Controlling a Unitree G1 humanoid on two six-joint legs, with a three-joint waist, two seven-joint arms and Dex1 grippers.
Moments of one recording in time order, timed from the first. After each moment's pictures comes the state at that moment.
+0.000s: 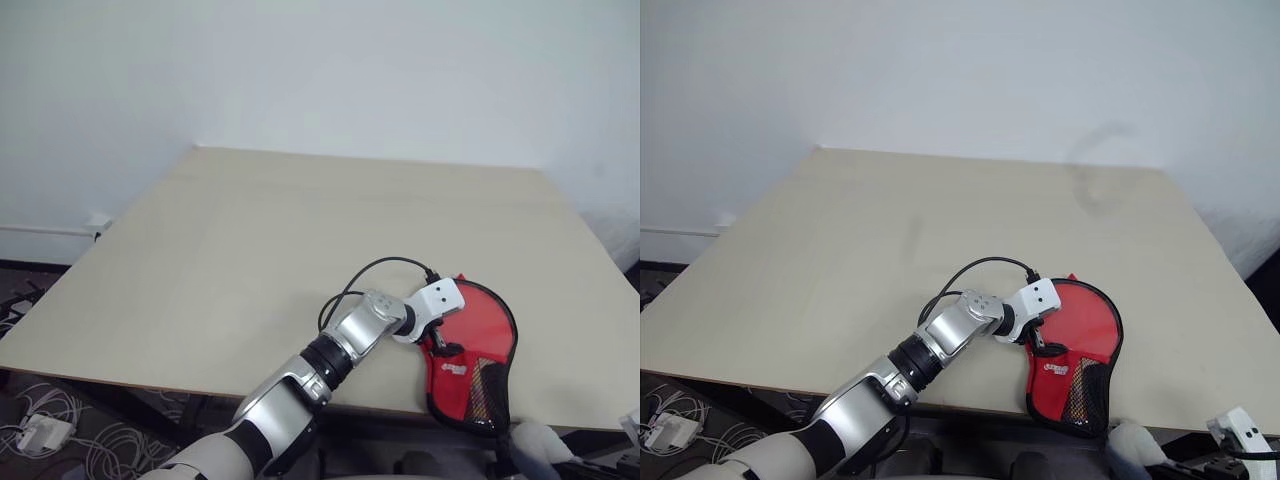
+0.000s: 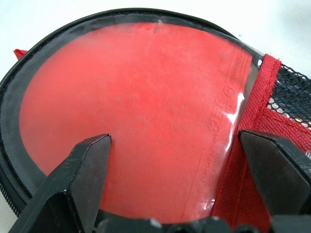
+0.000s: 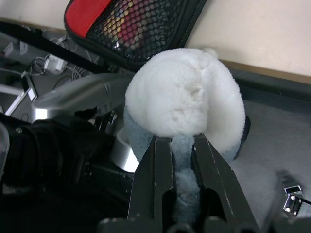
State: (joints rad) left arm -0.71 -0.14 -0.61 0.57 0.02 0.50 -0.72; right arm 0.99 -0.80 -0.69 -0.54 0.75 0.89 1.01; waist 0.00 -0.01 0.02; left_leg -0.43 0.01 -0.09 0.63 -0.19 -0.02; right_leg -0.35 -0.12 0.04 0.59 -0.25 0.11
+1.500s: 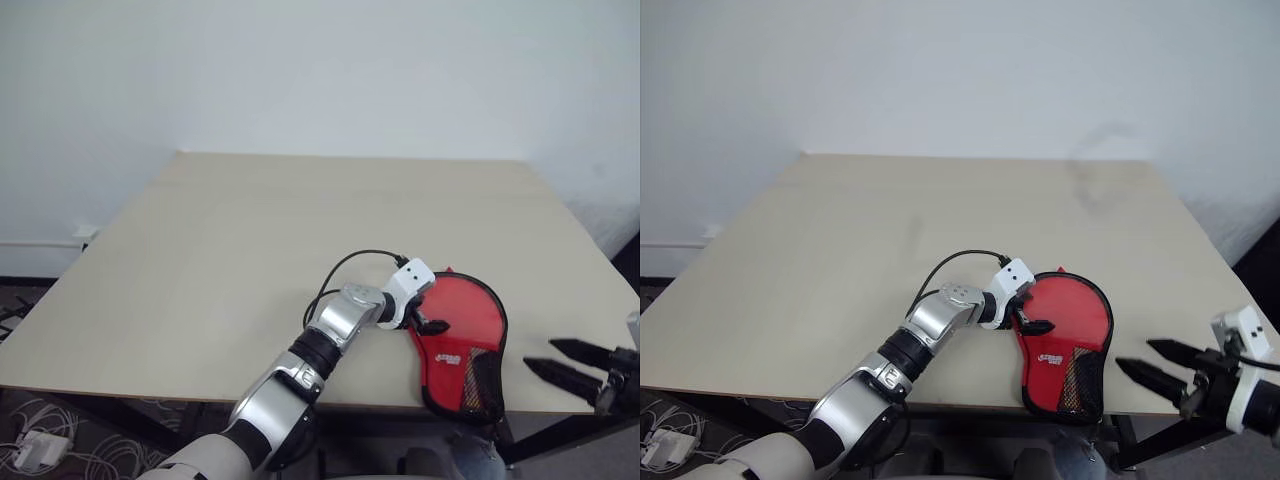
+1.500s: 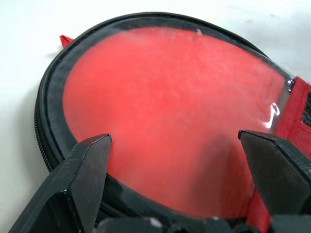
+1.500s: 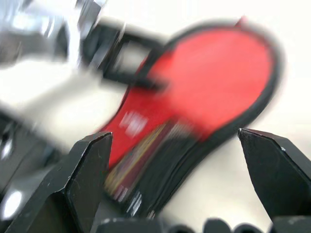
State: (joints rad) left arm -0.71 -0.10 -0.40 0.60 -0.04 0.50 -0.72; right arm 0.35 -0.78 -0.70 -0.46 0.85 0.95 0.82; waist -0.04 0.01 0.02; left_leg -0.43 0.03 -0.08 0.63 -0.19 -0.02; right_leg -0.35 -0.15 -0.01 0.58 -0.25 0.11
